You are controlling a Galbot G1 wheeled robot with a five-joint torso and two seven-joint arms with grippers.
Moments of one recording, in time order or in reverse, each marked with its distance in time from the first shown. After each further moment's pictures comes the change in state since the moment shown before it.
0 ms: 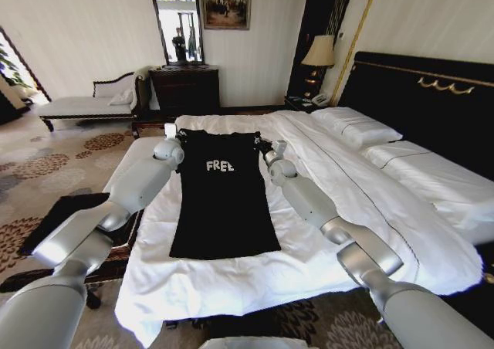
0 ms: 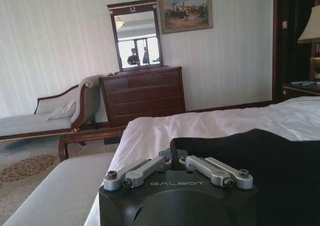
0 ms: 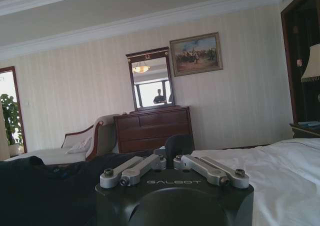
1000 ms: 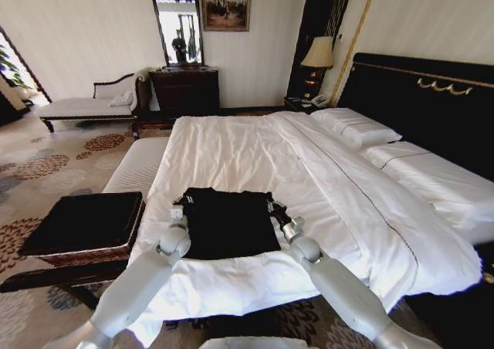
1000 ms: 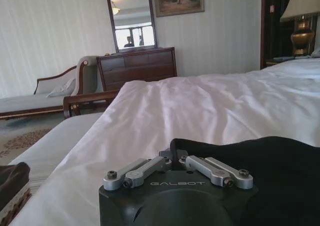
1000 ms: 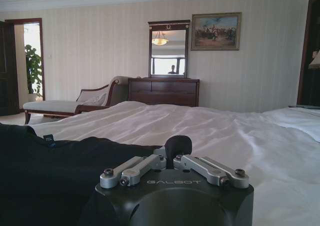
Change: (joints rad) left arm 0.863 0.056 -0.308 -0.571 0.331 -0.132 -0.109; right arm -0.760 -0.227 0.173 0.514 -0.315 0.134 -0.002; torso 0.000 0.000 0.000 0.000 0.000
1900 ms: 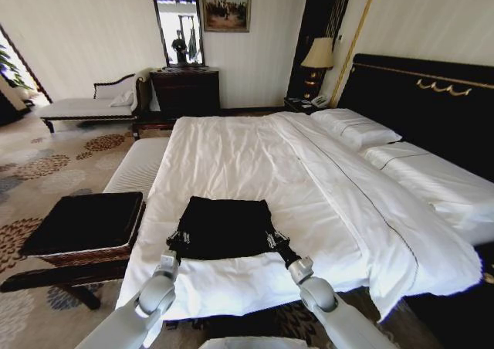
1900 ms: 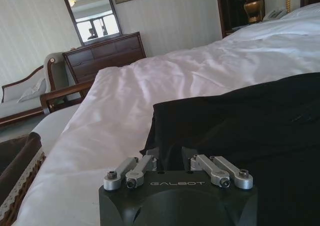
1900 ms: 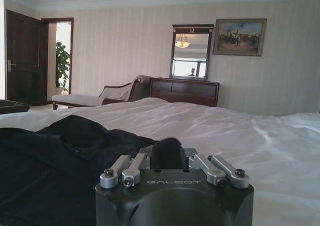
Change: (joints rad) left arm 0.430 0.127 -0.117 -0.228 0.173 -0.042 0.096; right arm -0.390 0.004 0.180 0.167 -0.200 0.140 -0.114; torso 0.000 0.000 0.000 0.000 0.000
